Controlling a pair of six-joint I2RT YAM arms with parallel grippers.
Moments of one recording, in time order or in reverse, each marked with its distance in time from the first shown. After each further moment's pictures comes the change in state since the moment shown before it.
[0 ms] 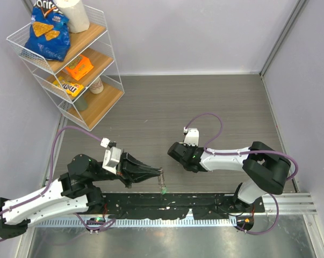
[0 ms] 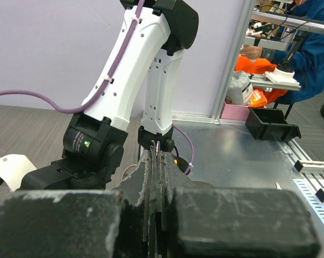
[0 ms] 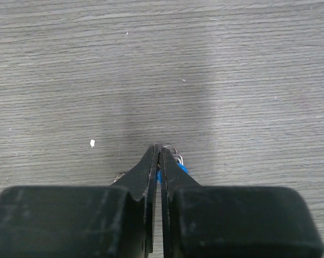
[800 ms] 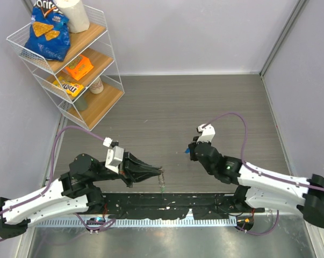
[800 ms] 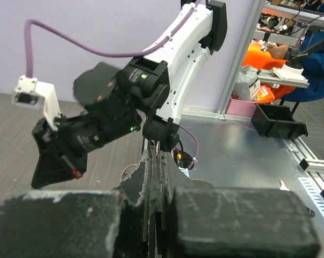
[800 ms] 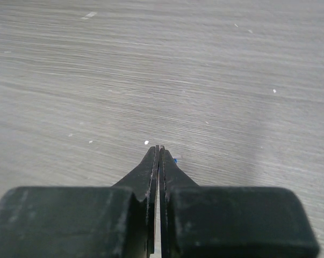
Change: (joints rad) left arm 0.000 0.006 0.001 -0.034 -0.027 0.005; right arm -0.009 -0.536 -0.189 0.176 -0.090 -0.328
